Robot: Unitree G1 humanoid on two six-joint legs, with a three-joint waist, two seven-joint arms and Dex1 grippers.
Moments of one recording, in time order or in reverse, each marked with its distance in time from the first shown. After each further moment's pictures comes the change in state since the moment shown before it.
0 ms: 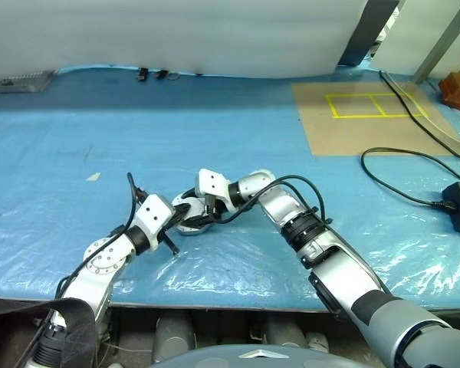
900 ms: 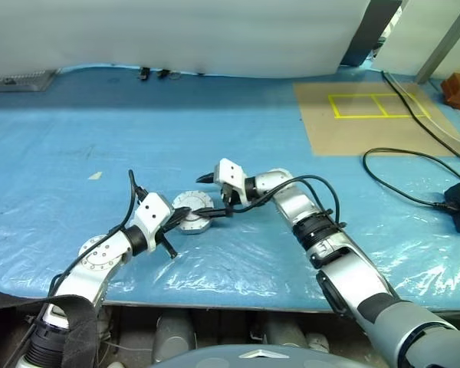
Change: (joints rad) left arm 0.007 0.036 0.020 -0.035 -0.073 0.085 -0.053; right arm 0.039 -0.075 -0.143 0.021 0.070 -0.053 -0.014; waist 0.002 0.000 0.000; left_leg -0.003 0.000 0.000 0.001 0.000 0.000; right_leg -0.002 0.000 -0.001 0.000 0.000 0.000
